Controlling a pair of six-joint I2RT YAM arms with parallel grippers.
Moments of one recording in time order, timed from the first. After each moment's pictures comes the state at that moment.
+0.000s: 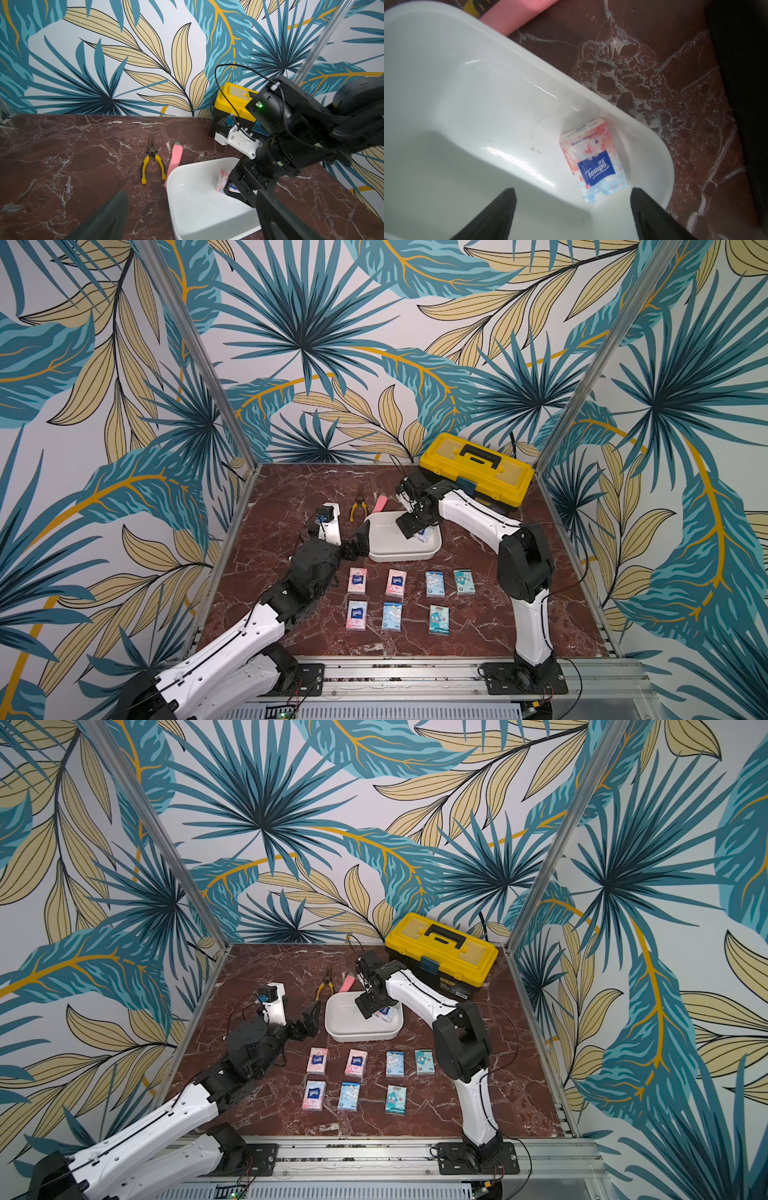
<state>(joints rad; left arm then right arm) -0.65 0.89 0.58 0.17 -0.33 -0.29 0.56 2.11 1.81 -0.92 0.11 -0.02</state>
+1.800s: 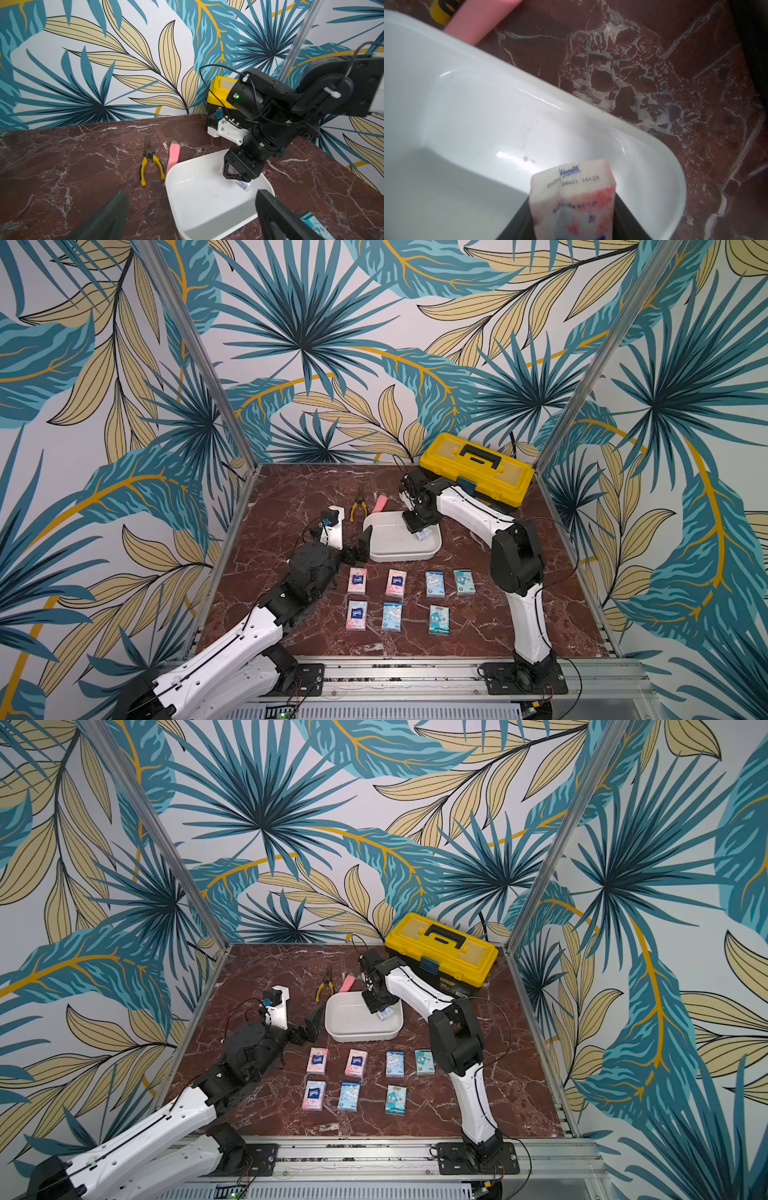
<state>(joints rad) -0.65 0.86 0.57 0.16 -0.27 -0.21 0.54 2.15 1.87 -0.98 0.08 0.08</state>
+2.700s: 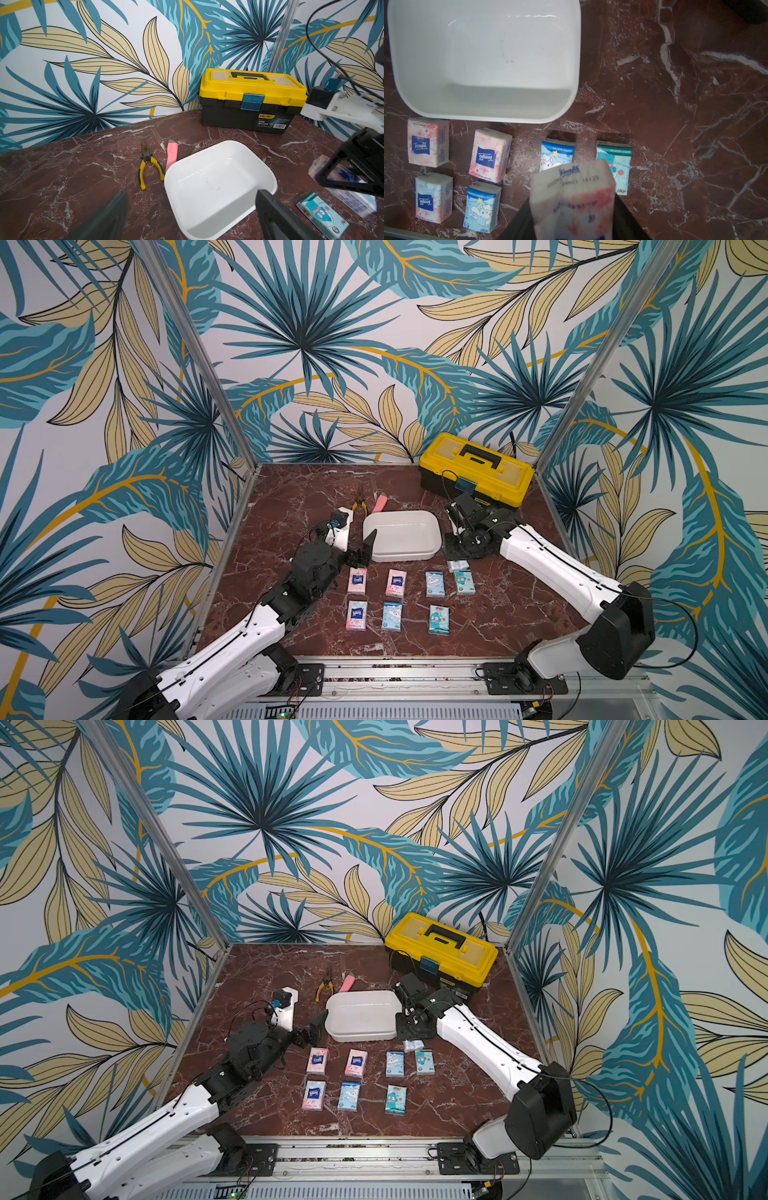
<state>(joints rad) -0.65 0.89 0.57 0.18 -0.21 -0.10 0.56 1.44 1.23 -1.00 0.11 0.50</state>
